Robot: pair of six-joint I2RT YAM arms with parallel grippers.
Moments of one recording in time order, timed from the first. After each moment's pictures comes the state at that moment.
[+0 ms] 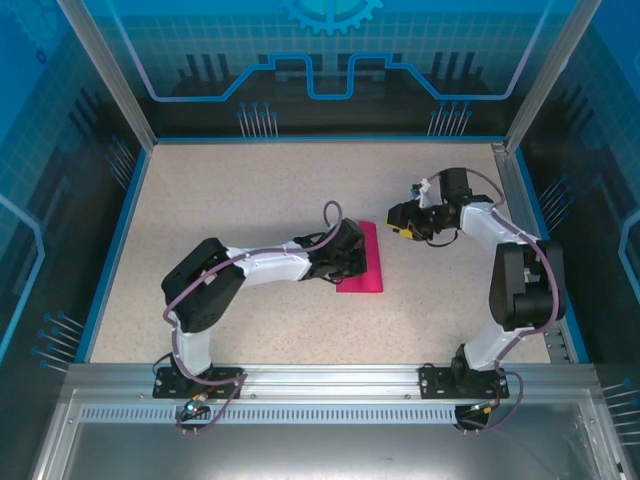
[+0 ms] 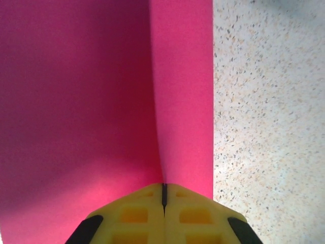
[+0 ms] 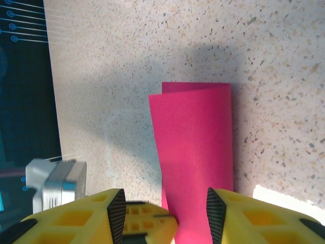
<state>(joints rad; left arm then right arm) -0.83 1.88 1.16 -0.17 0.10 -0.96 0.05 1.67 1.09 -0.53 -0.78 0.39</state>
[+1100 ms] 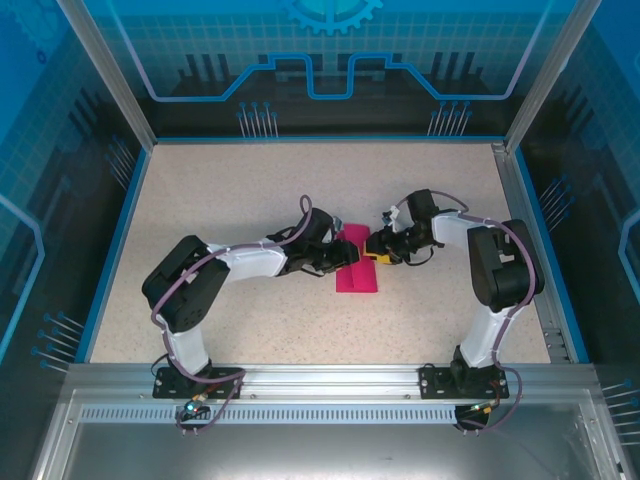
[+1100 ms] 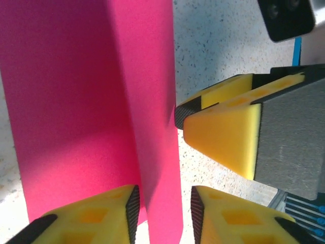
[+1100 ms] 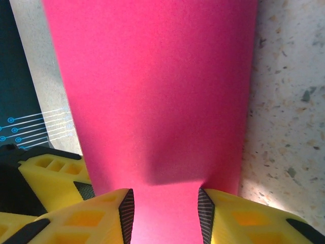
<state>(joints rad) -0.68 1.81 1.01 0.03 0.38 -0.98 0.20 1.84 1.02 -0.45 -0.82 0.37</state>
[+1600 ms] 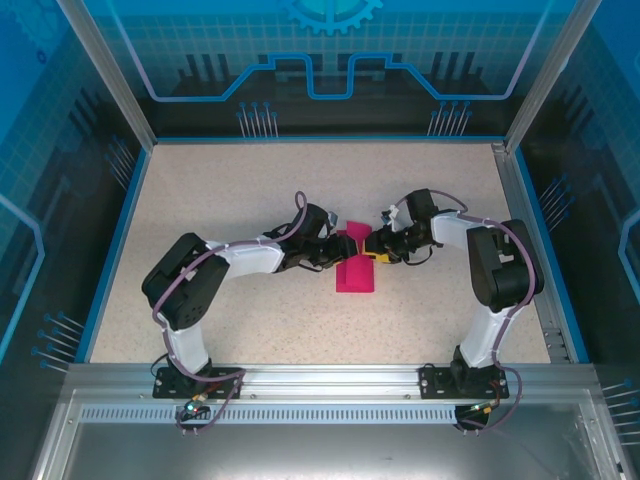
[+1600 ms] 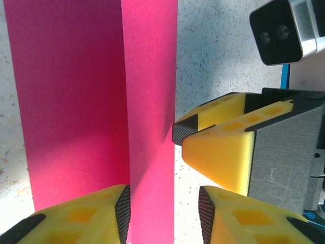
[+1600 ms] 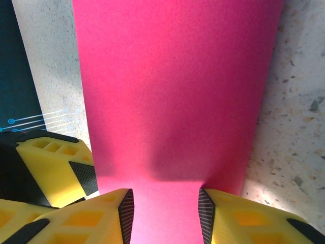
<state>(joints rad) -0.64 1.83 1.01 0.07 0.40 -0.99 0.20 1.84 1.01 -0.42 -0.81 0.38</state>
